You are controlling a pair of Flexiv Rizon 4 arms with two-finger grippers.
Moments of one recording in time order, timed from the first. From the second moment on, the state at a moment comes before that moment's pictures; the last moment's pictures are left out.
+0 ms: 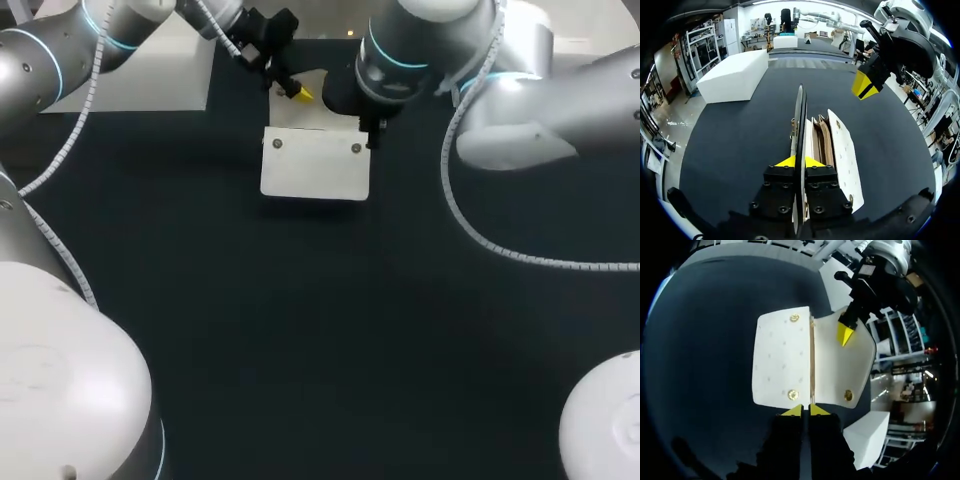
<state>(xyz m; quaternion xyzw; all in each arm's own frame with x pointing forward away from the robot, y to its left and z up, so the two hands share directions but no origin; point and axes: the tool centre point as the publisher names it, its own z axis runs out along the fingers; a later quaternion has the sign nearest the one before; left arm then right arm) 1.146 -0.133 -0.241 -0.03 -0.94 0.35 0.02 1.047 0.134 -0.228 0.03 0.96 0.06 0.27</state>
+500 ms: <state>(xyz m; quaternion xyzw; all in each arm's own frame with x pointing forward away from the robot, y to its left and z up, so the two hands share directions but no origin) 1.141 -0.132 -0.237 -0.03 -0.94 0.35 0.01 1.051 0.139 -0.226 0.03 0.96 0.05 0.26</state>
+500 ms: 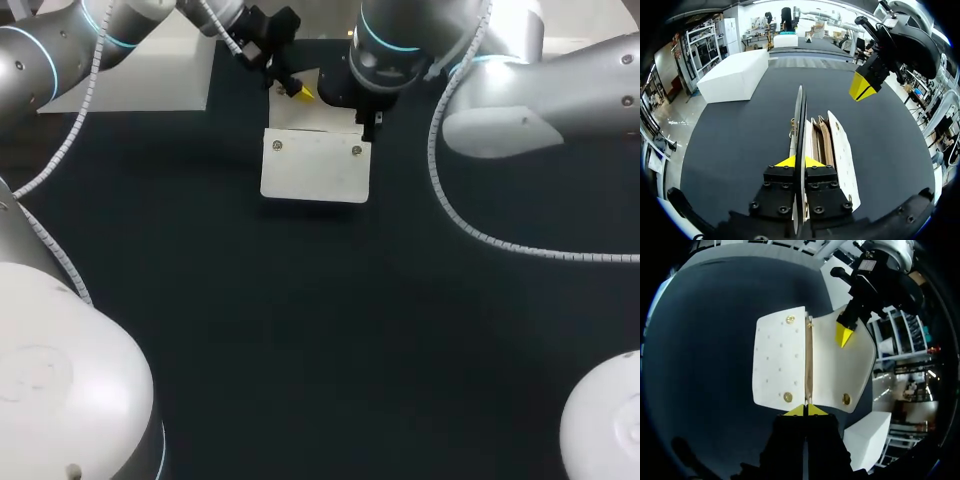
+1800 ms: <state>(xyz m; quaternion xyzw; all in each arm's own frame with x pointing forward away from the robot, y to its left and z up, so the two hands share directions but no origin) 1.109 -0.142 -0.232 0.02 -0.93 0.37 0.04 1.084 0.144 -0.268 0.03 0.98 0.06 0.19</state>
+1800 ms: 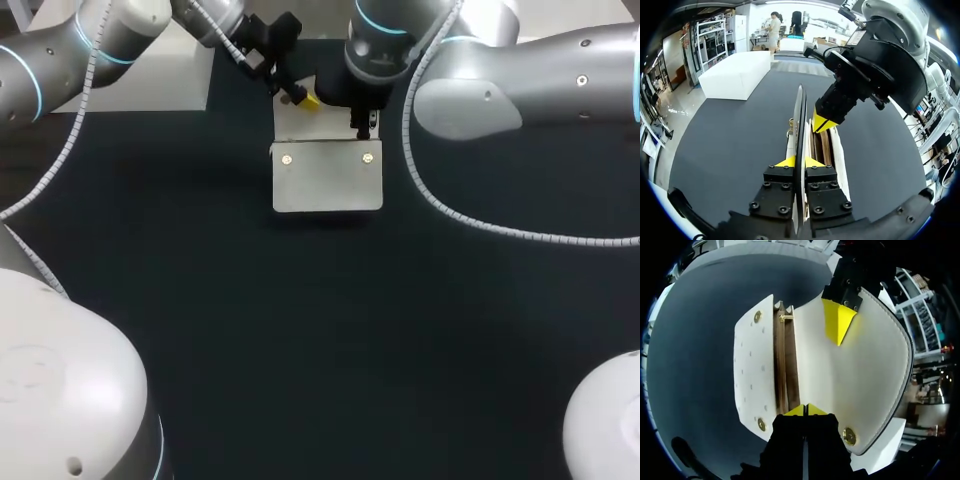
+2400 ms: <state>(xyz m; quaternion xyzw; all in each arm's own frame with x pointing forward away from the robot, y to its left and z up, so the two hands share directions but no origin) 1.115 -0.147 -0.230 0.02 -0.93 0.37 0.04 1.074 0.146 -0.282 0.02 0.98 0.06 0.20</state>
